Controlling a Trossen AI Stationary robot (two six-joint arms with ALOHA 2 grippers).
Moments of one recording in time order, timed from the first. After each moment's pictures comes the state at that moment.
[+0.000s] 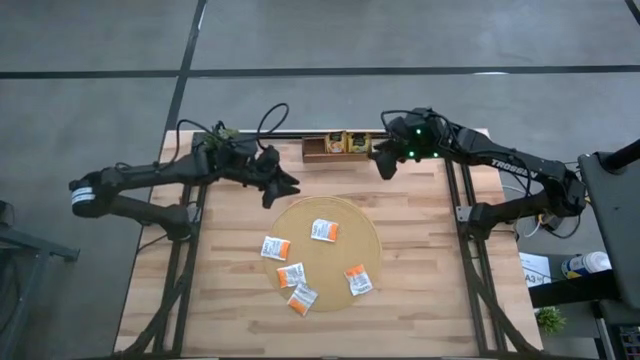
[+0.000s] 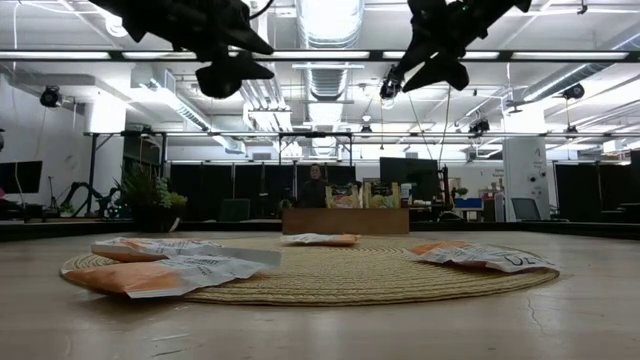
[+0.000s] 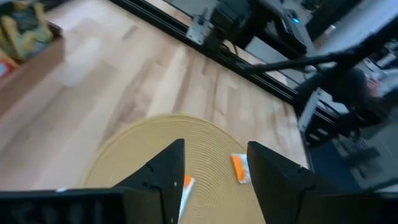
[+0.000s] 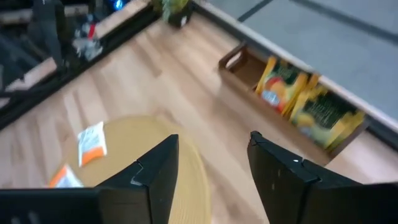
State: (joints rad) left arm 0.32 1.11 0.87 -0.17 0.38 -0.36; right arm -0.44 1.21 1.12 -0.55 -0.09 0.35
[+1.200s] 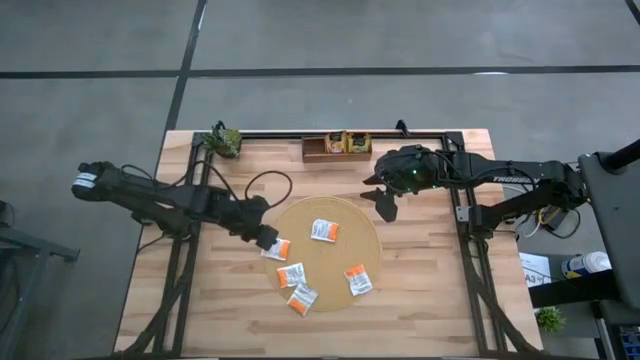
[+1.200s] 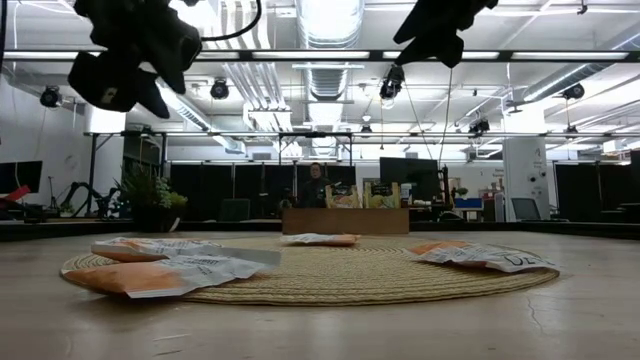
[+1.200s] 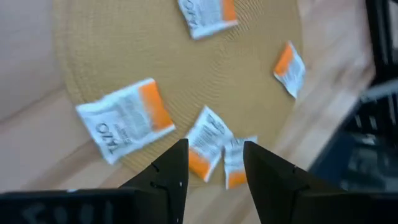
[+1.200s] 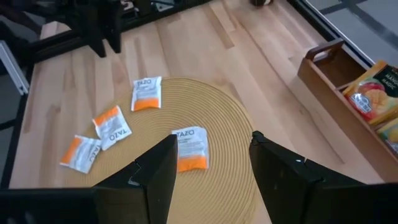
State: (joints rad) left arm -0.17 1.11 0.87 -0.64 0.02 -1.22; right arm -0.11 1.21 1.12 -0.55 0.00 0.28
